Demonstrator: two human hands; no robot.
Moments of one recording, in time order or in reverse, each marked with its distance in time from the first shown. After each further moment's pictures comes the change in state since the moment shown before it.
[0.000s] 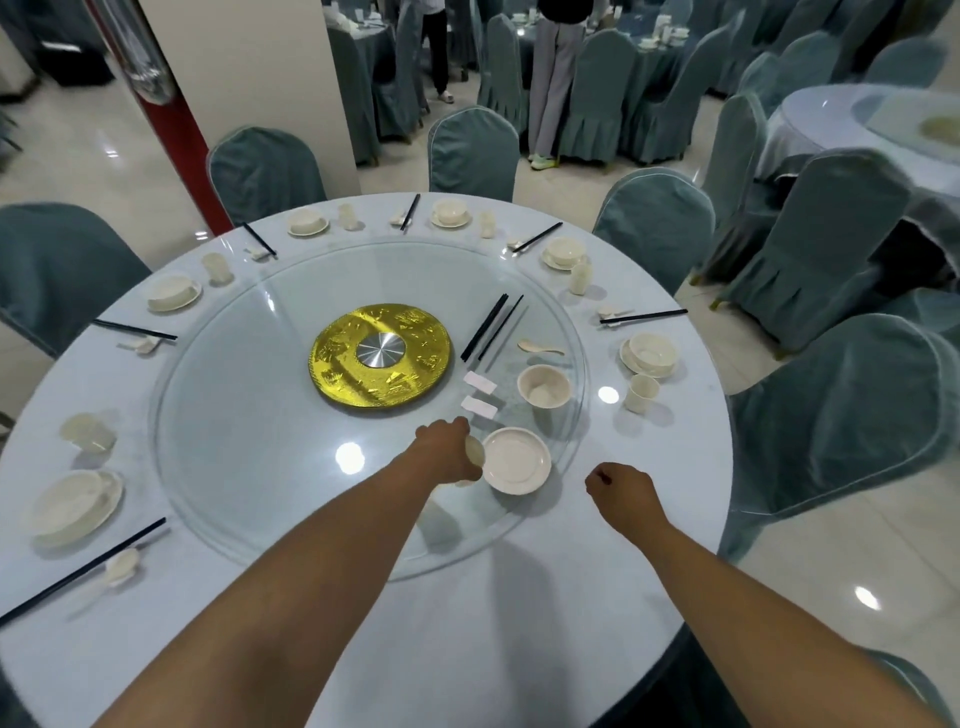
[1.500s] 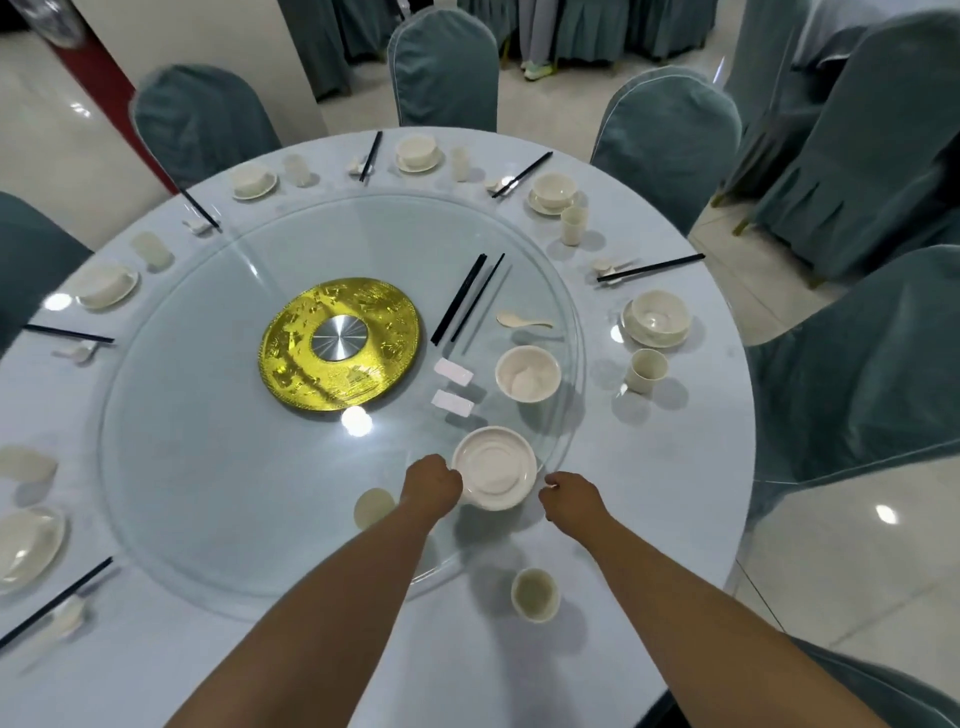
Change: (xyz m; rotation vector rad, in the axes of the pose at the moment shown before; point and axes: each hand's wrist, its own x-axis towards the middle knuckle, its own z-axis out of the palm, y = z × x) left_hand 0.092 0.012 0.086 -0.360 -0.042 -0.401; right_hand 0.086 0.008 0.057 0.101 -0.387 0.221
